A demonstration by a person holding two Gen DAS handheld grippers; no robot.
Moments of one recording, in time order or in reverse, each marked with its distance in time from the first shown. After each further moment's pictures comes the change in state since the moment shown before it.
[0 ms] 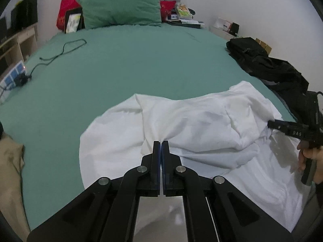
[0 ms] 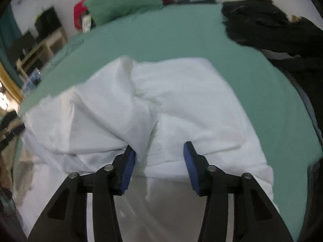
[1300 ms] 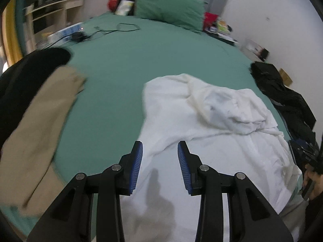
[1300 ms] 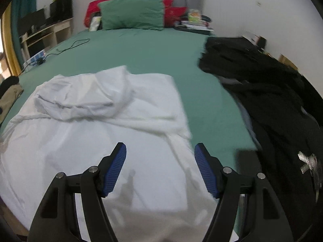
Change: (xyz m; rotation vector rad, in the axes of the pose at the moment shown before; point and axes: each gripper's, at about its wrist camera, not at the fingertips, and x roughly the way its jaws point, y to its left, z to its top) left arm -0.127 0.043 -0.101 -0.304 -0.019 0.126; right arm -0.109 -0.026 -0.046 -0.211 -0.104 -0.154
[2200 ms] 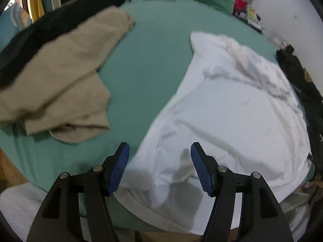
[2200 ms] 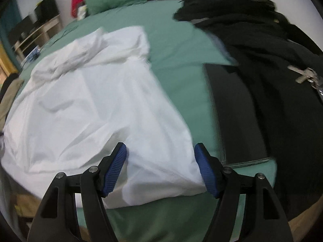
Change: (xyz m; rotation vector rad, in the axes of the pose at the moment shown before) left arm -0.023 0.051 -0.092 -0.107 0.130 0.138; right arm -0.004 -0.064 -0.095 0.107 0.197 0.099
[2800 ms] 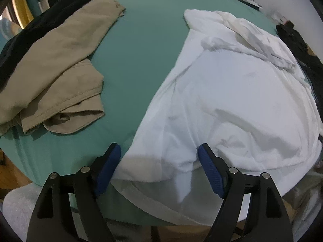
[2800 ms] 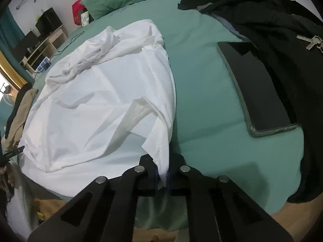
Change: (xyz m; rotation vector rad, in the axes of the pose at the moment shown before) left arm 0.021 -0.009 -0.016 0.122 0.124 0.053; right arm -0.004 0.008 -0.021 0.132 0.020 0.143
